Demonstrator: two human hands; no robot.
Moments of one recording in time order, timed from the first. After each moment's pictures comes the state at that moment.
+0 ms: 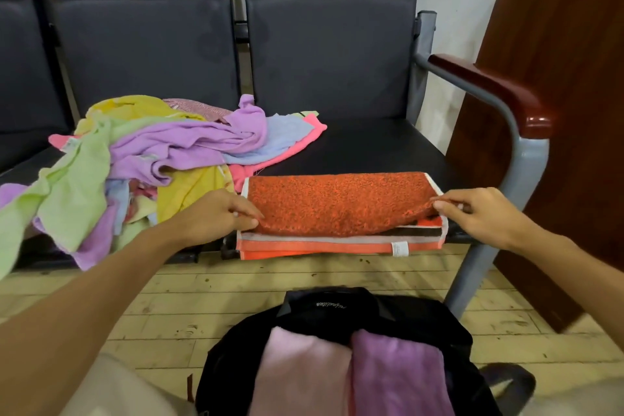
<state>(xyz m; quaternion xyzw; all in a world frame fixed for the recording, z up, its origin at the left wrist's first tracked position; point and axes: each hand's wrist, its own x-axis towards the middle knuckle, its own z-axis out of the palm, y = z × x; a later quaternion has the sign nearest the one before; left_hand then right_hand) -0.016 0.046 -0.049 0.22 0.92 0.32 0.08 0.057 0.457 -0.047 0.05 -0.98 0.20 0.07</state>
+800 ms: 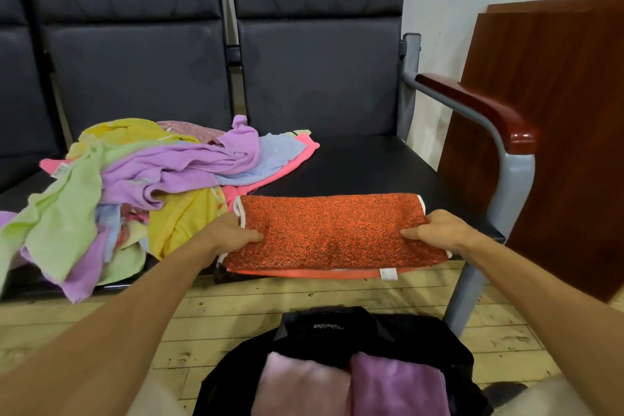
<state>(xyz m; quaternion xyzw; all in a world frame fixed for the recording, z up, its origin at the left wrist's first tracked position) -0.035 0.082 -0.057 -0.02 0.92 0.38 0.13 0.008 0.435 -0.071 -0.23 -0.92 0.31 -0.08</state>
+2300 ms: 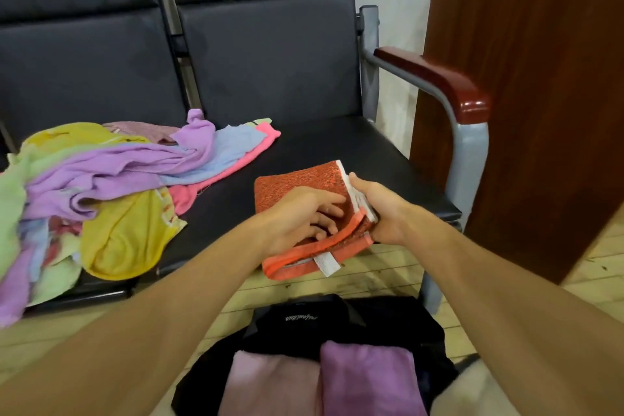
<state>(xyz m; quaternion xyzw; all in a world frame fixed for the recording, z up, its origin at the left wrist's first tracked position) 0.008 0.263 -0.029 0.07 0.74 0.60 0.28 0.011 0.415 -0.061 -0.20 -0.60 0.76 -0.15</state>
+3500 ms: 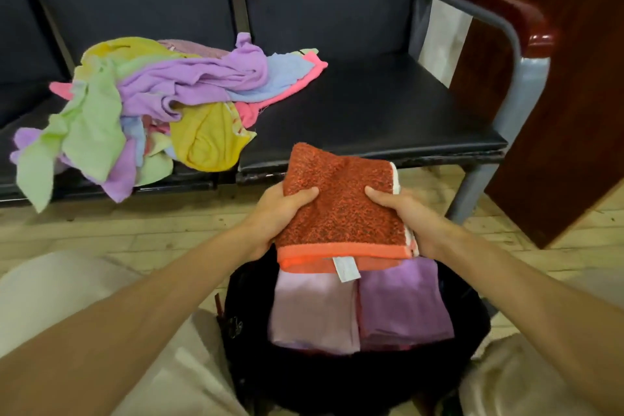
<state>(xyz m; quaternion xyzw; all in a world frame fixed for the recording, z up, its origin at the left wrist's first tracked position) 0.104 0.113 -0.094 -0.02 0.72 0.67 0.18 0.134 0.315 -0.108 -0.15 -0.59 0.78 -0.13</state>
